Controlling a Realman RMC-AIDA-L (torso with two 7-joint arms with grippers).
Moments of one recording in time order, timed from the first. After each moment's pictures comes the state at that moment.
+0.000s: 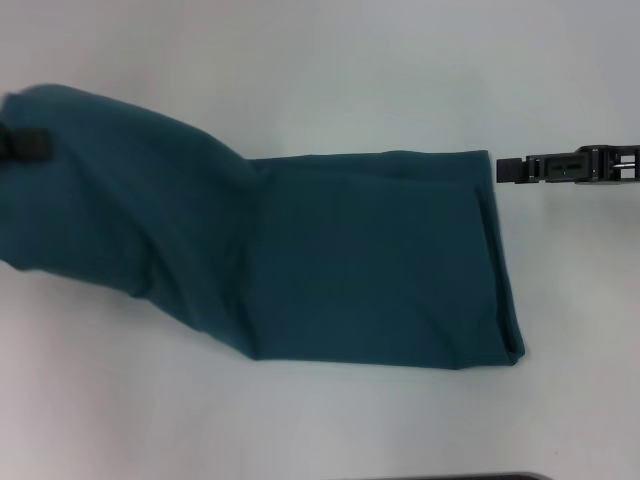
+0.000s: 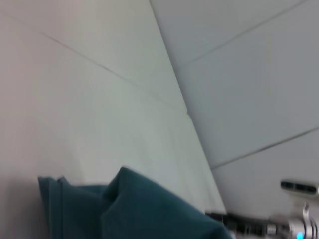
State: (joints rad) left arm -0.47 -1.93 -2.66 -1.01 -1.05 2.03 -2.50; right arm 0.52 1.99 -0.54 -0.73 -2.24 -1.67 2.11
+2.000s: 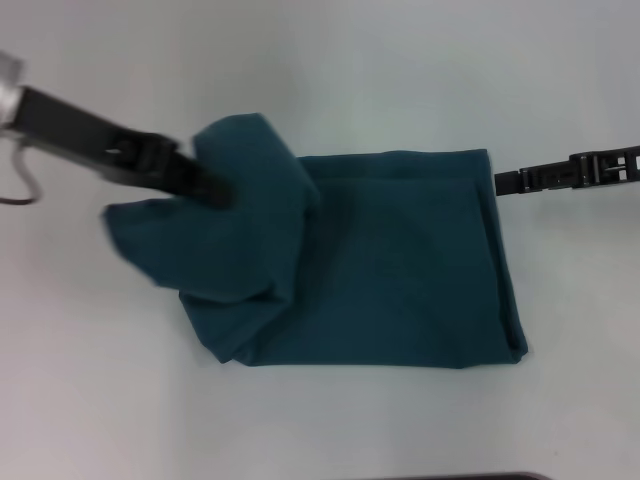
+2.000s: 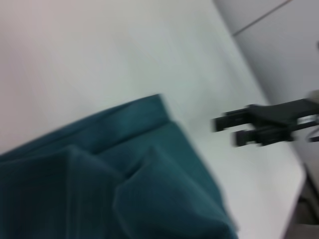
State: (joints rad) left arm -0.68 -2.02 -2.23 -1.08 -0.91 1.88 -2.59; right arm 0.57 1.98 -0.58 -0.73 -2.35 -1.62 2.15
